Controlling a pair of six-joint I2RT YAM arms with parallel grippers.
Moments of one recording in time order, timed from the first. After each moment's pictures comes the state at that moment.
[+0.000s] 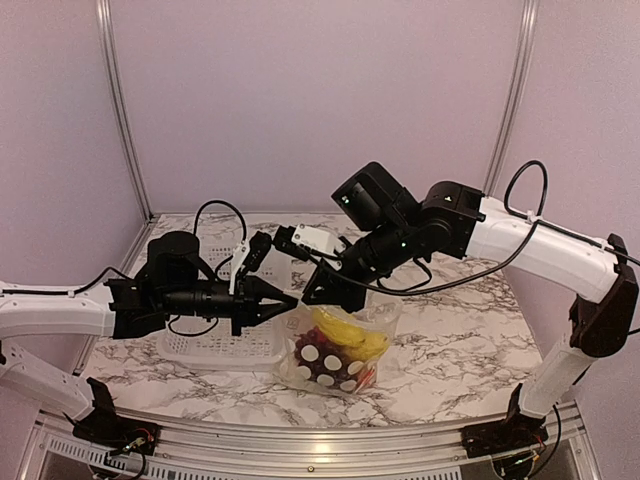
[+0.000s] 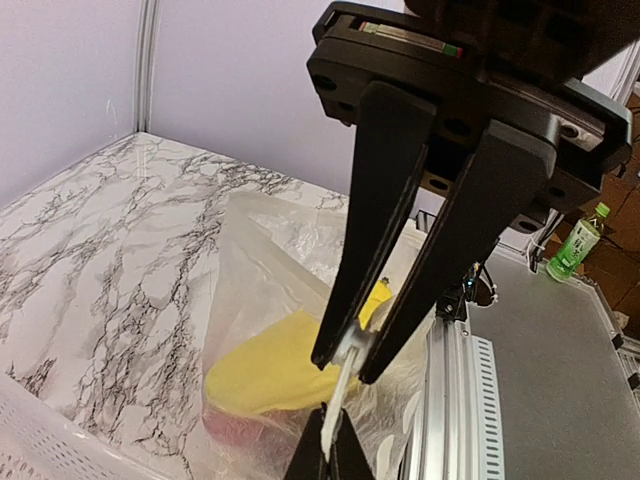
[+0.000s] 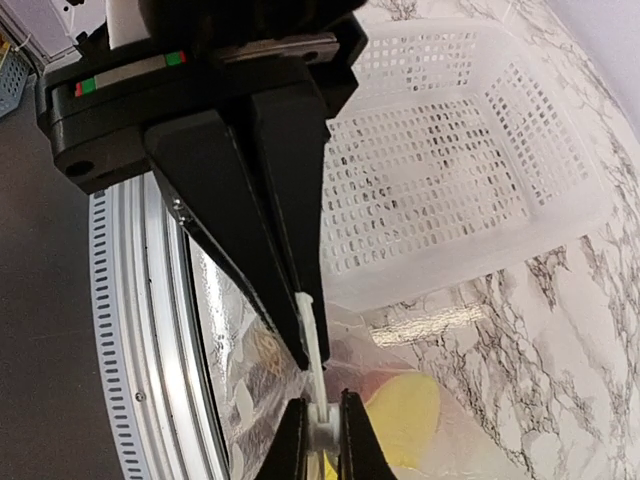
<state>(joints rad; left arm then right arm) -0.93 1.25 0.73 0.27 0.45 -0.15 1.07 1.63 1.65 -0.87 -0.23 -0.18</state>
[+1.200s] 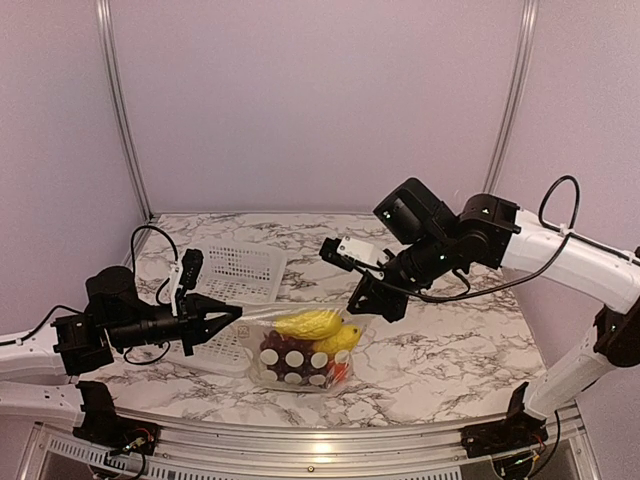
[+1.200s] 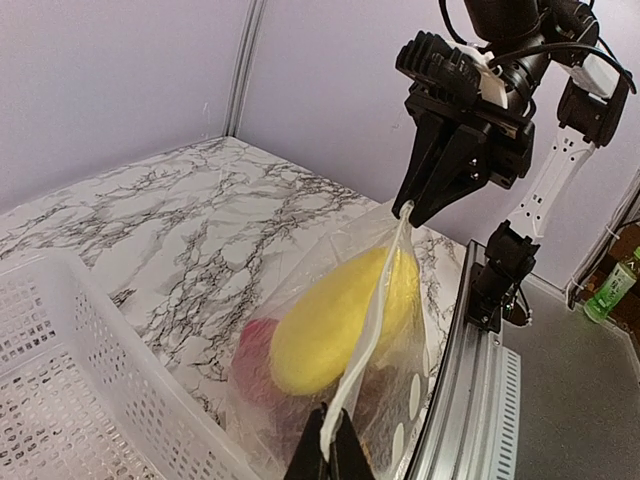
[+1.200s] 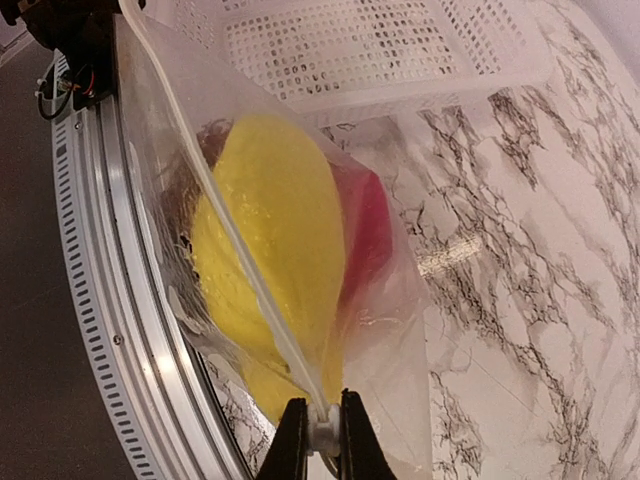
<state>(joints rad) -0.92 0.76 0.43 0.16 0.22 -0.24 1.00 1.45 1.44 -0.93 -0.17 -0.12</state>
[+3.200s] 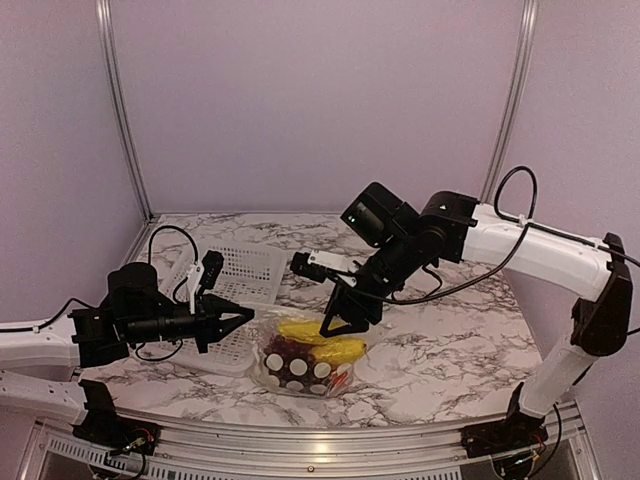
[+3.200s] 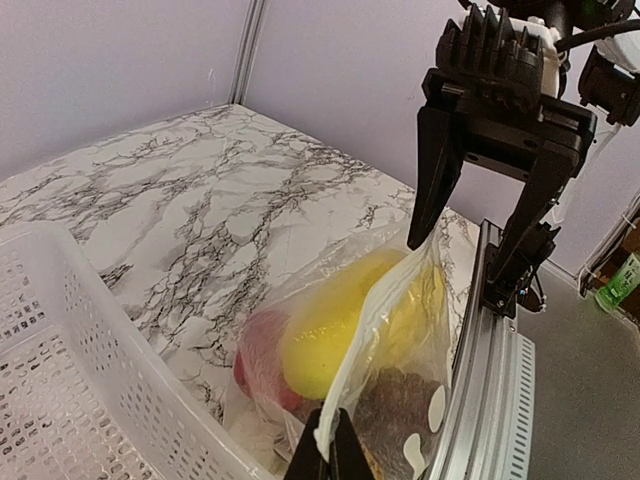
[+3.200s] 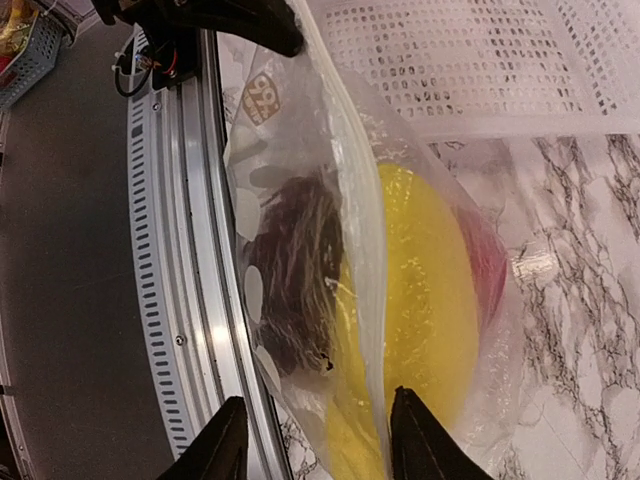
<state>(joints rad) -0.90 0.92 0.46 0.21 0.25 -0.24 1.01 1.61 1.54 -0.97 -0.40 -0.17</state>
